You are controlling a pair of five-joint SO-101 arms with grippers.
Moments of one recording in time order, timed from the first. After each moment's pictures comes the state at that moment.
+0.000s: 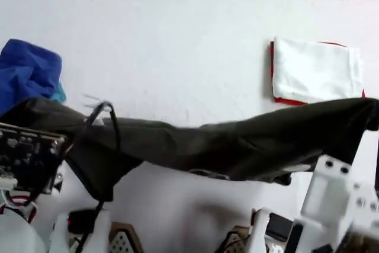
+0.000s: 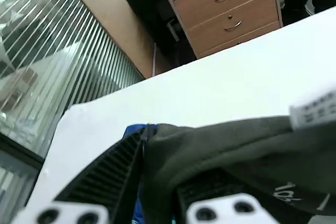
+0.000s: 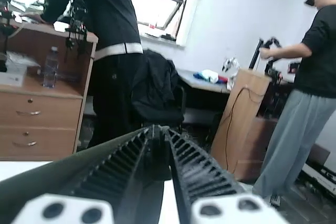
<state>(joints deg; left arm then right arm) -14.7 -57.4 -13.2 101.2 -23.5 19.3 -71.5 -0.9 74.5 15.3</state>
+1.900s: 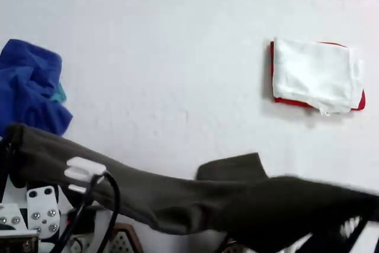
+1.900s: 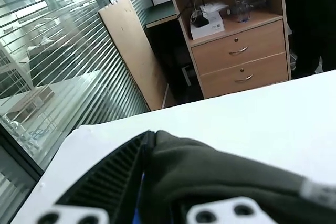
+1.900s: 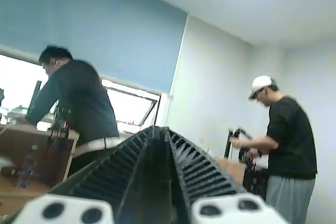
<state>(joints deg) -15.2 -68.7 -12.9 101.3 -16.2 19.9 -87.3 -3.5 70.3 13.5</state>
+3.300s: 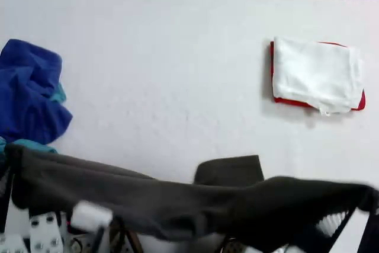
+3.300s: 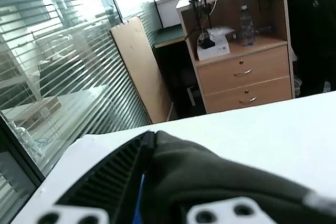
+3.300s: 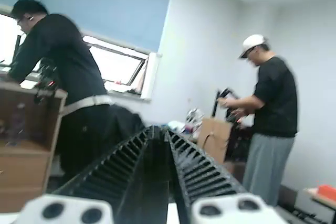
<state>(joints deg) -15.6 -77.9 -4.9 98.9 -15.0 23.6 -87.2 -2.0 78.4 13.5</state>
